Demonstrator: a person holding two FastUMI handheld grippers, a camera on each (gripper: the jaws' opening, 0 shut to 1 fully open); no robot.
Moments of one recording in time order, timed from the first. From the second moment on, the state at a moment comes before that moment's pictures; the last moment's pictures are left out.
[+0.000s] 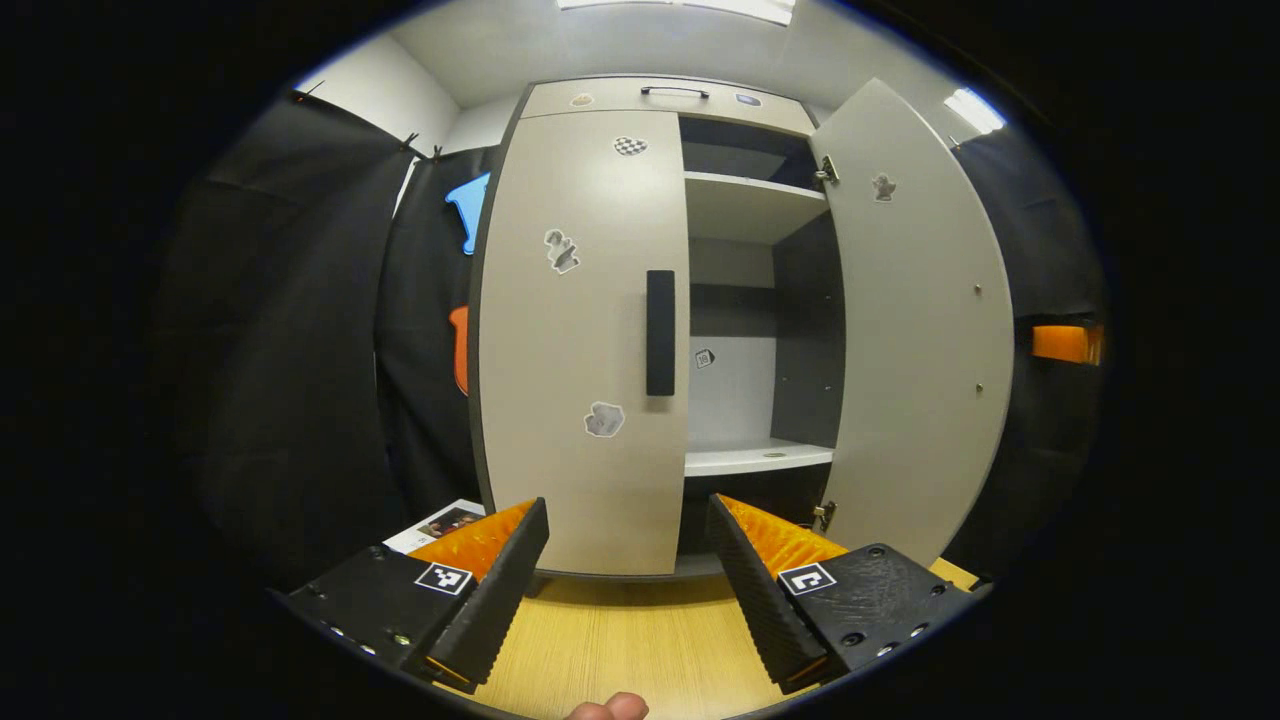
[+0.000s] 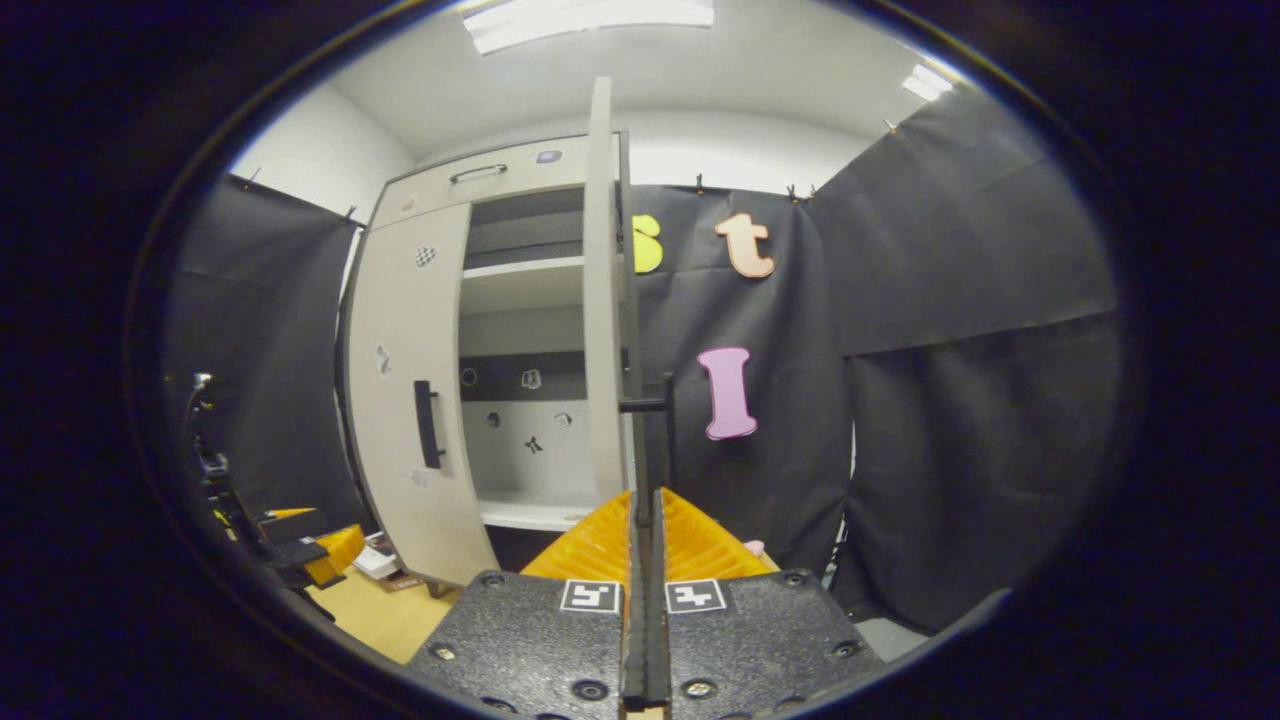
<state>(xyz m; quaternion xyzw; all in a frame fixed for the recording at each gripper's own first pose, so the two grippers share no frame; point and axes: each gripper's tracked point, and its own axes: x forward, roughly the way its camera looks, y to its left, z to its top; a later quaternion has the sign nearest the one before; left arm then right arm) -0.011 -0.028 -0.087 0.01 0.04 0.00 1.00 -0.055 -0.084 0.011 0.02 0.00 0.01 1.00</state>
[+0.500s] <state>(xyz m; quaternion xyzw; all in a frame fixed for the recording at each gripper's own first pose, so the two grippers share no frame) 0.049 -0.041 -0.014 0.01 -0.01 -0.03 1.00 -0.034 -0.011 -0.023 -0.04 0.02 0.05 1.00</state>
